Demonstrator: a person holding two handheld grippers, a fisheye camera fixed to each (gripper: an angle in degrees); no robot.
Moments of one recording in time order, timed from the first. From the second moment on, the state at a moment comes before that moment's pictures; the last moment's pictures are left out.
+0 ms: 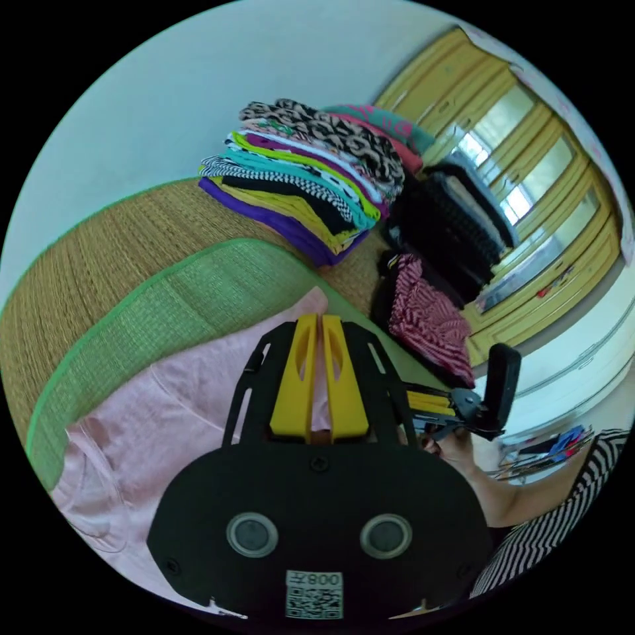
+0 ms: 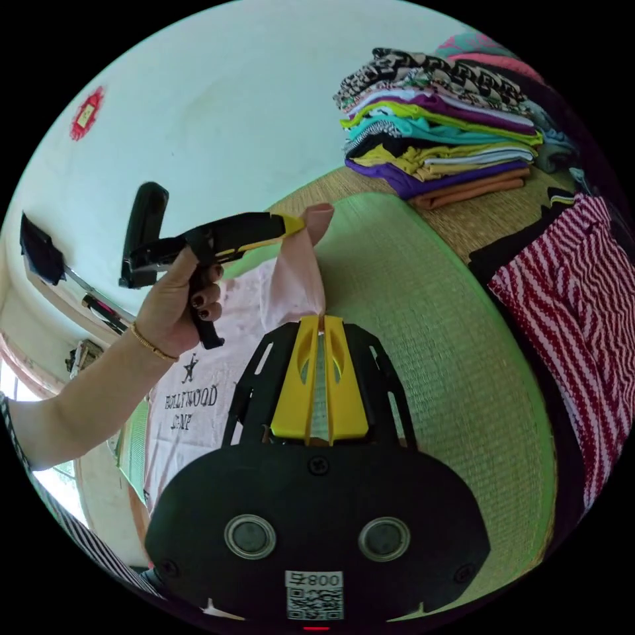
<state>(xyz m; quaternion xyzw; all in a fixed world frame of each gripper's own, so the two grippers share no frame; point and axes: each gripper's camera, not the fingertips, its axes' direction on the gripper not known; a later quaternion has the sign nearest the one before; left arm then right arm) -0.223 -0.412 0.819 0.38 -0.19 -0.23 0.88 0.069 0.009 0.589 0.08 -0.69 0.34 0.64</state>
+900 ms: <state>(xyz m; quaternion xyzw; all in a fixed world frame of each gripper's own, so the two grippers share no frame) -0.241 -0.217 0.806 0.48 -0.16 -0.31 0.80 0.027 -0.082 0.436 0.16 -0.74 0.14 0.64</state>
